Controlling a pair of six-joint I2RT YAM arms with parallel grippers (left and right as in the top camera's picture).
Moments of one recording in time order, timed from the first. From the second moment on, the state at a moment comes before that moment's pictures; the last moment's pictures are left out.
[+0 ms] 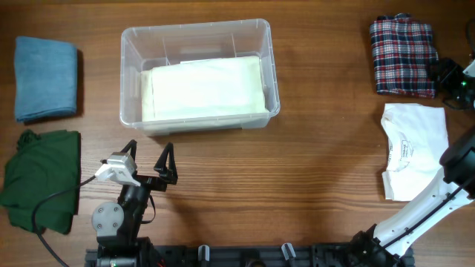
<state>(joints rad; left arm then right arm) 0.05 0.01 0.01 -0.05 0.26 -0.37 -0.69 2.31 1.67 -0.31 -0.48 0.04</state>
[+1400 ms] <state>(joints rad) 0.05 0.01 0.01 -0.05 0.26 -0.37 -0.54 2.41 1.70 -0.22 -0.70 0.19</state>
